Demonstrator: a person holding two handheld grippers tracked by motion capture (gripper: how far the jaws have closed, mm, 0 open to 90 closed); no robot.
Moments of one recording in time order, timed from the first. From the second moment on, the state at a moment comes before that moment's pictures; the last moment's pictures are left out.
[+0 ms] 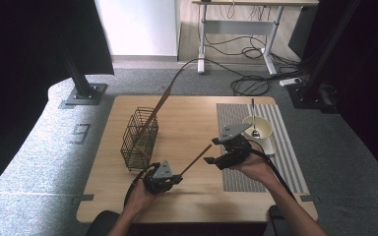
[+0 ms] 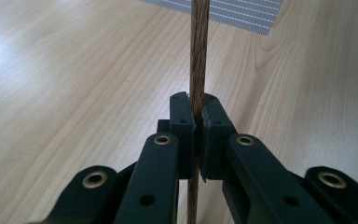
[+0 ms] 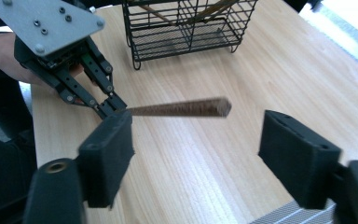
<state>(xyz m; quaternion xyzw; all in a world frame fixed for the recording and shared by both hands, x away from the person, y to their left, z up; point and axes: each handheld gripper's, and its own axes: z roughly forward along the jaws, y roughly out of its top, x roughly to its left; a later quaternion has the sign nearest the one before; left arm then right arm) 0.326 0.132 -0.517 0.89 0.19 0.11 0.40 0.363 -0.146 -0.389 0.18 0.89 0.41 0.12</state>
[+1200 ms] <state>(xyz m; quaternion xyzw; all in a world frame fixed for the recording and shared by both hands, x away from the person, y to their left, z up) 0.329 0.135 -0.517 0.89 0.21 0.08 0.40 0.366 -0.096 -0.419 0.14 0.91 0.40 0.05</state>
